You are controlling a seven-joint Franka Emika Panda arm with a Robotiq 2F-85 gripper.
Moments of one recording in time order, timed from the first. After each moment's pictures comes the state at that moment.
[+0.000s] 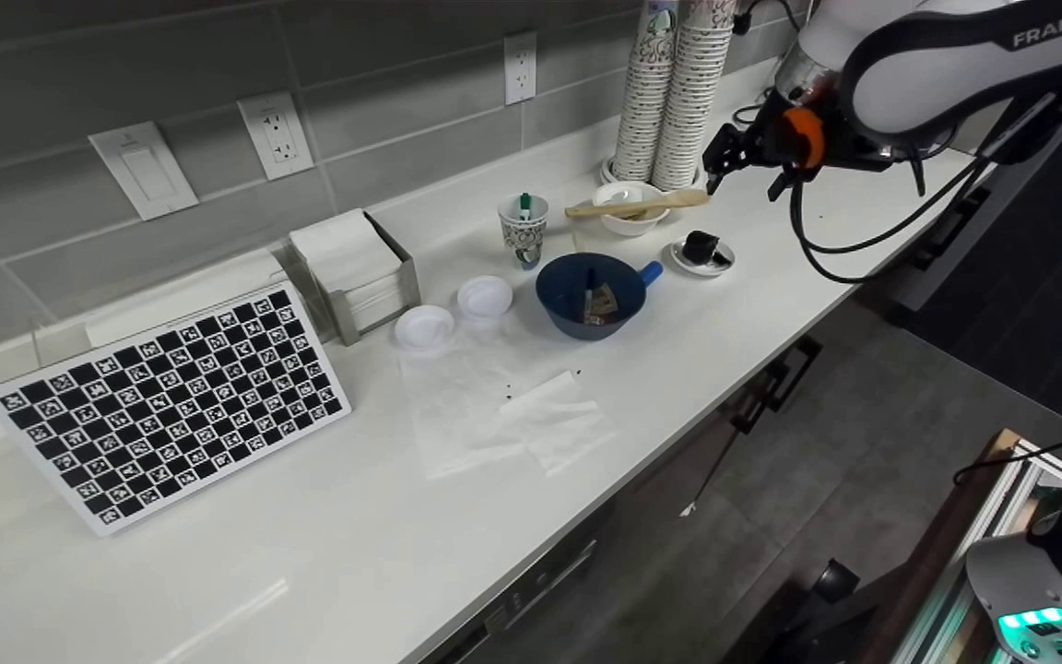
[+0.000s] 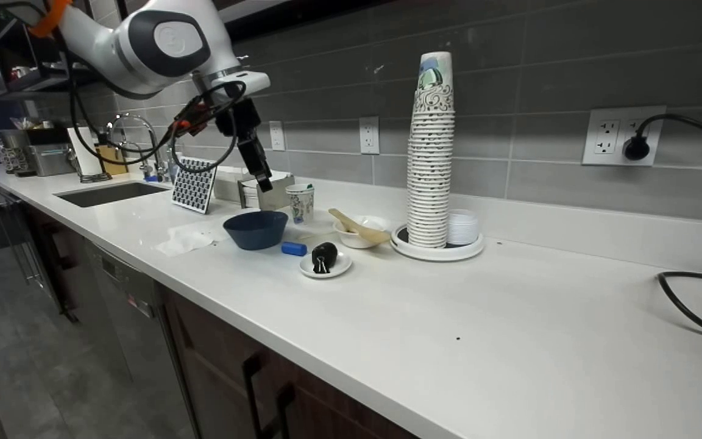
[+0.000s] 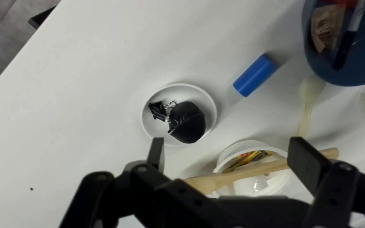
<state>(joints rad) -0.19 -0.15 0.13 -2.31 -0.16 2.45 0.79</state>
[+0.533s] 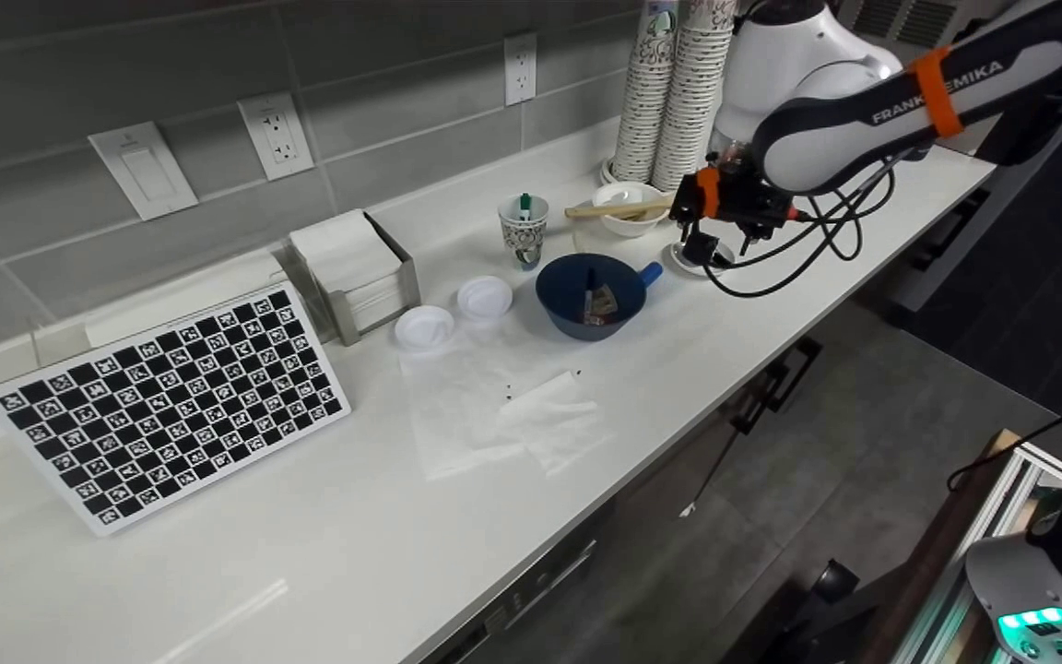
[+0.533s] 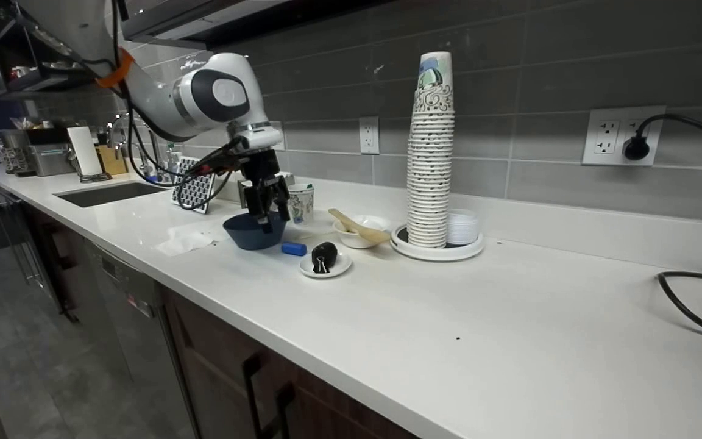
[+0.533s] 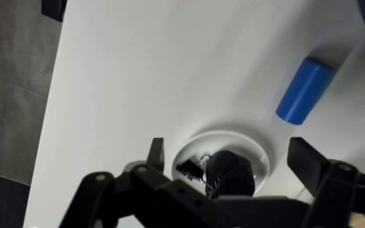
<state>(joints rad) -0.11 0.14 0.09 -2.15 -0.31 2.33 1.33</state>
